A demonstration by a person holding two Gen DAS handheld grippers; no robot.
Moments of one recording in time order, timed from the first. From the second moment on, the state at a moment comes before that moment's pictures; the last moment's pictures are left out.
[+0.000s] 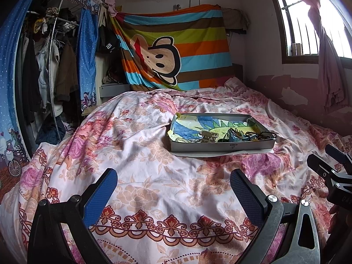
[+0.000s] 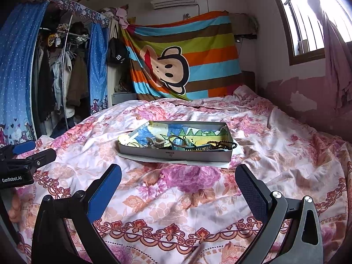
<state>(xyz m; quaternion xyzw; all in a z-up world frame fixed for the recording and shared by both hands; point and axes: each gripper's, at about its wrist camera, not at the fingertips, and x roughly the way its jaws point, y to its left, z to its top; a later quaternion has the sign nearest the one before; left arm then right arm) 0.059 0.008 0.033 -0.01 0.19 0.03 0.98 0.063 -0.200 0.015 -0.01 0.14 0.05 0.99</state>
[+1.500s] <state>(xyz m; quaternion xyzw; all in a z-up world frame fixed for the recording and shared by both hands) 0.059 0.007 0.033 -0.01 0.19 0.03 0.98 0.063 -0.200 0.012 -0.01 0.14 0.06 0.99</state>
